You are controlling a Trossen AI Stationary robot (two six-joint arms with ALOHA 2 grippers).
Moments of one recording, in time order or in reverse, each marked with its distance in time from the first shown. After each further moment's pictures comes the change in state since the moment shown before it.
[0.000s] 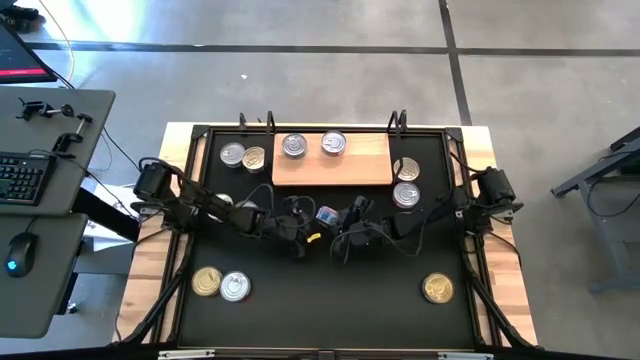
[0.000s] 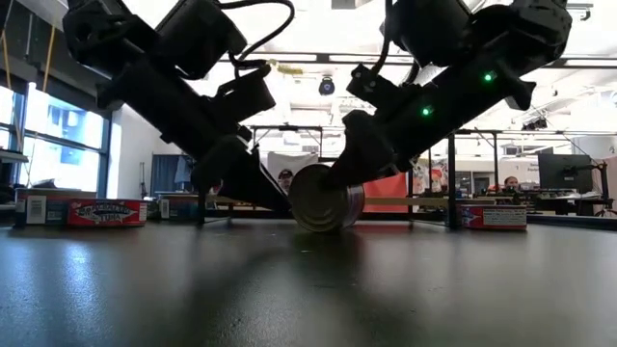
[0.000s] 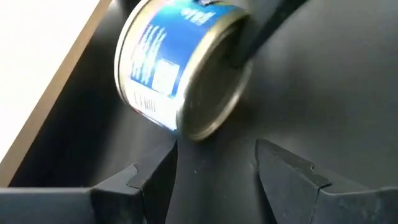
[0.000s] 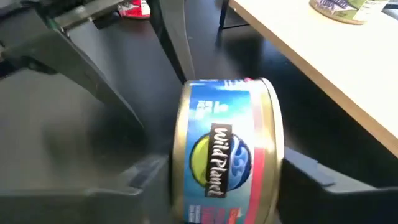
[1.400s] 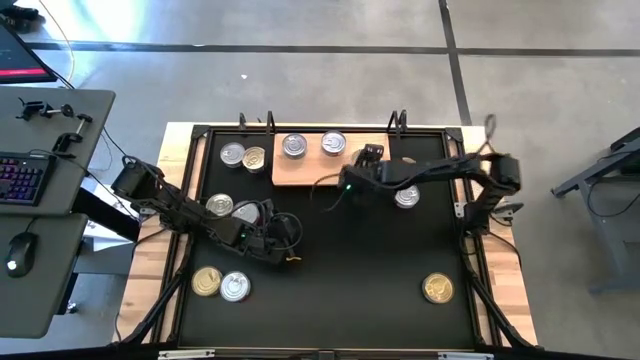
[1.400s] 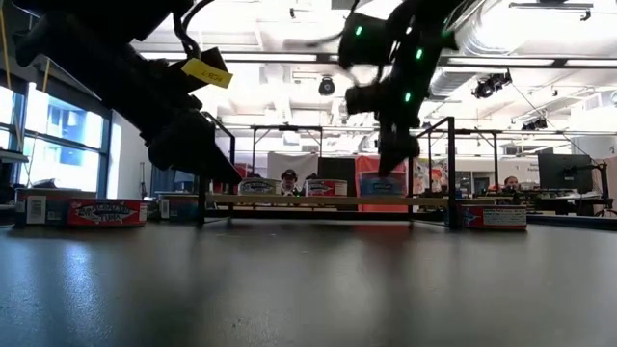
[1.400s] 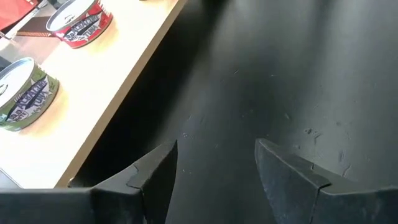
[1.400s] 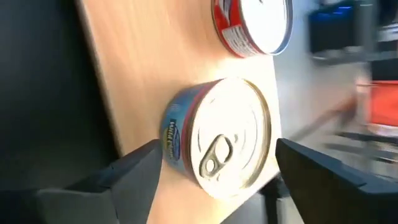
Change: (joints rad) left arm -0.182 -0.150 -0.001 -0.384 -0.398 -0.337; right arm -0.360 -0.102 0.395 -1.063 0.085 -0.438
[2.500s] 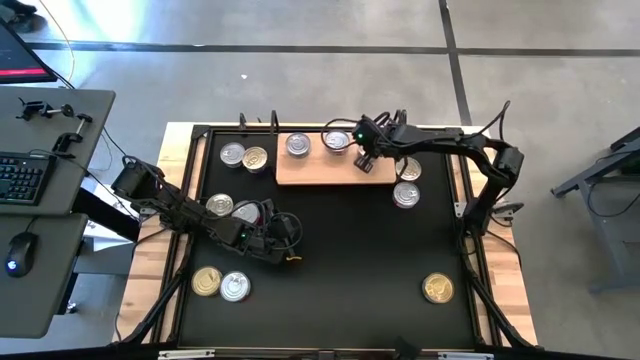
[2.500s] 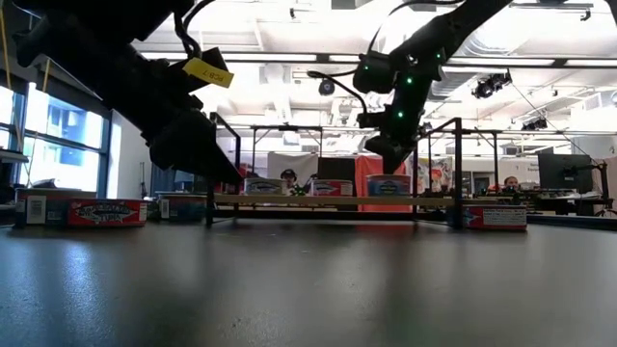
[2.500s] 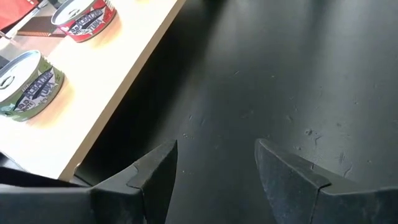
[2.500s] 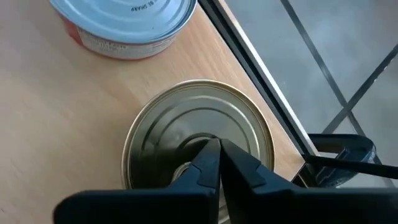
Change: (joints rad) left arm 0.001 0.000 0.000 0.004 0.000 0.001; right arm -0.363 0.007 0.000 0.127 -0.258 0.118
